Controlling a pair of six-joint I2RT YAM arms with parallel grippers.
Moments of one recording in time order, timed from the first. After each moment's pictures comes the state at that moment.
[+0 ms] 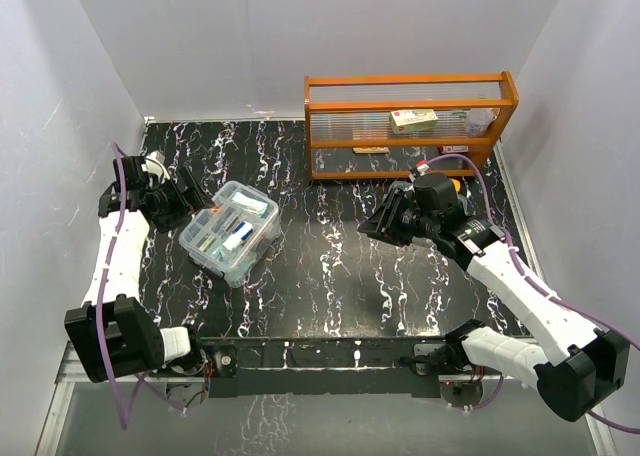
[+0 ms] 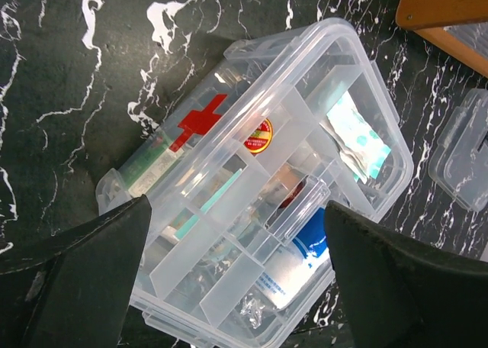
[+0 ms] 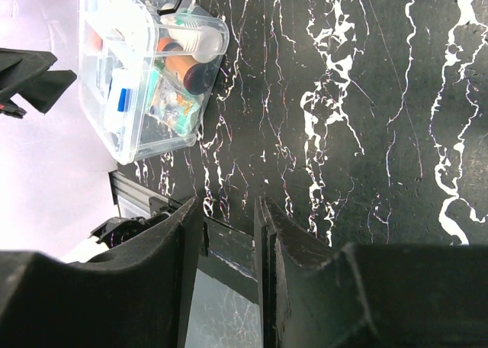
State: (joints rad) left arm 0.22 1.26 1.05 -0.74 0.38 -0.32; right arm 0.49 1.03 0.94 -0.56 -0.26 0.89
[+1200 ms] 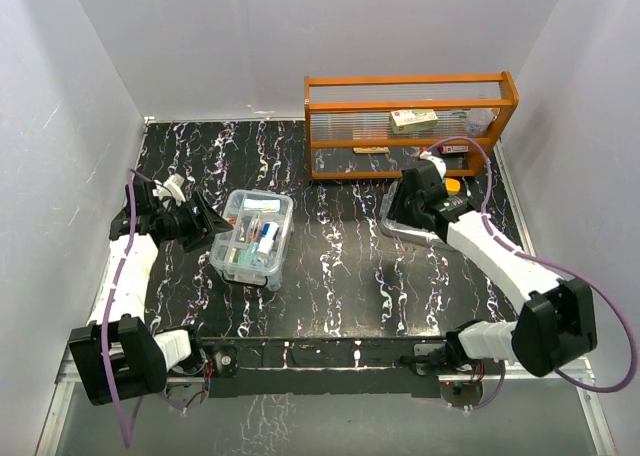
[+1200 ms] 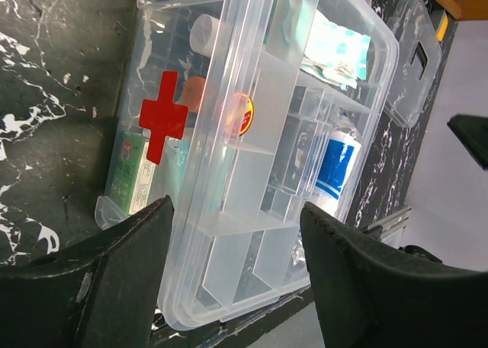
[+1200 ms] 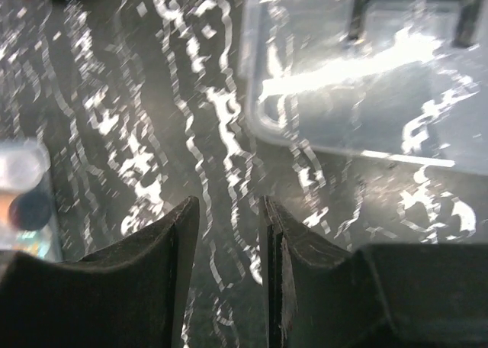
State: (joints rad) left arm 0.19 1.14 0.84 -0.68 0.64 -0.36; right arm 0.42 1.26 0.98 -0.56 0.15 0.64
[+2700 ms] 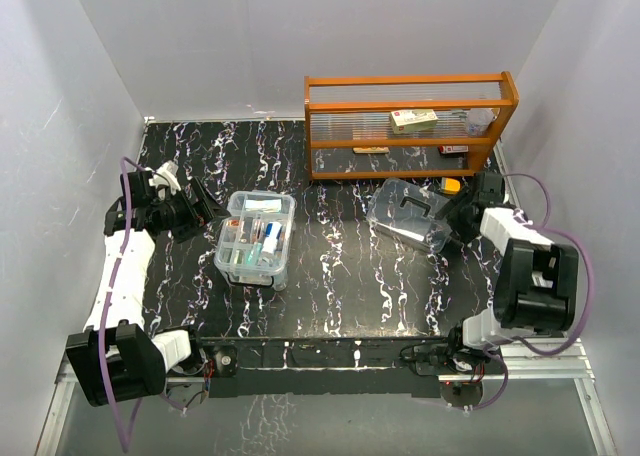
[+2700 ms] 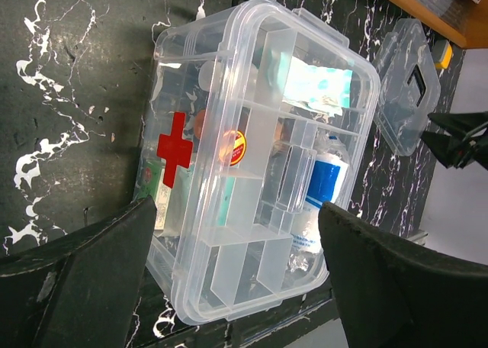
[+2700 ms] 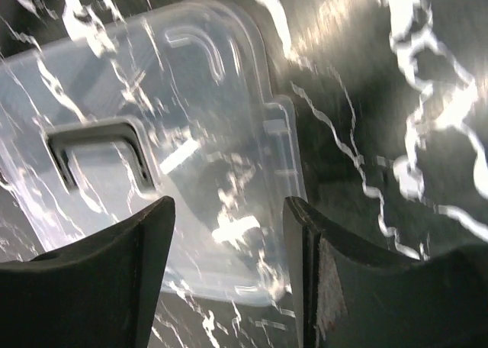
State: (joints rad) left arm 0.17 1.13 0.93 -0.71 0.56 -0.37; right arm -0.19 1.53 0.85 -0.29 -0.06 0.64
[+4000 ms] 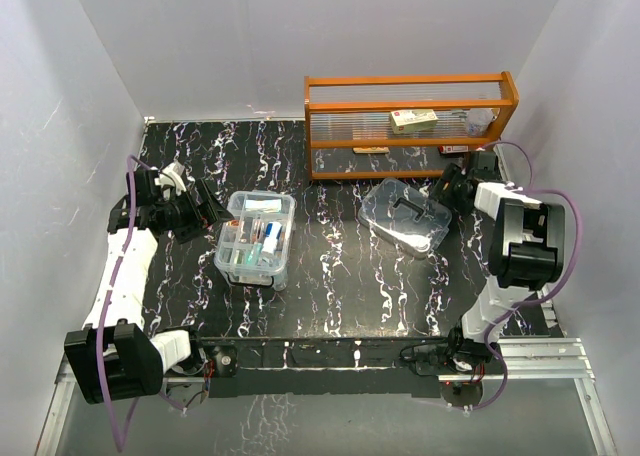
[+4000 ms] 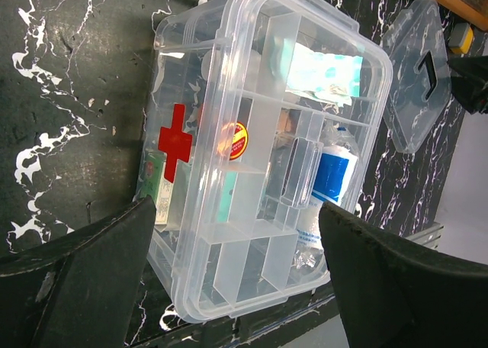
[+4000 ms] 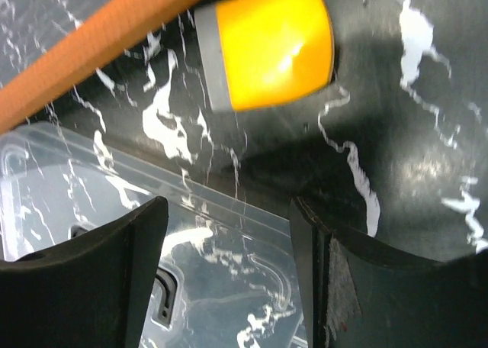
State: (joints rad) left arm 0.13 1.14 0.94 -0.73 0.52 -0.35; right arm -0.17 1.80 1.06 -0.17 -0.16 0.40
